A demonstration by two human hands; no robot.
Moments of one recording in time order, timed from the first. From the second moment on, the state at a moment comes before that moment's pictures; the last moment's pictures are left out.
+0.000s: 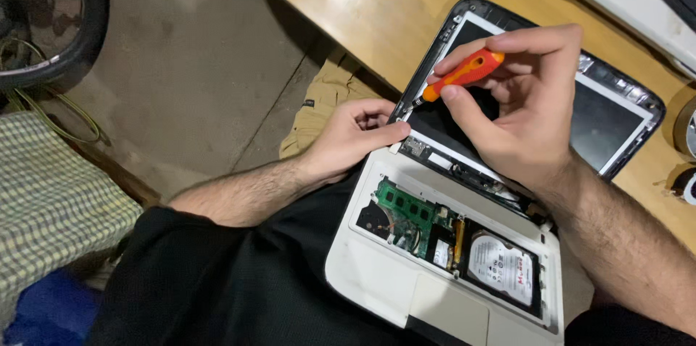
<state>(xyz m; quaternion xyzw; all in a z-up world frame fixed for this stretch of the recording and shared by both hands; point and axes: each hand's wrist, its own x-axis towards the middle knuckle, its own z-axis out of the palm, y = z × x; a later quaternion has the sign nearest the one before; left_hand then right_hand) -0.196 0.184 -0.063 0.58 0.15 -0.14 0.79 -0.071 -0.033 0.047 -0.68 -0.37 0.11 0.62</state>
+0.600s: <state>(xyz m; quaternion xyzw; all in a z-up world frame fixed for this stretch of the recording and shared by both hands) -0.209 0.164 -0.068 0.49 0.17 -0.20 0.83 -0.082 -0.049 0.026 -0.66 -0.39 0.08 0.64</state>
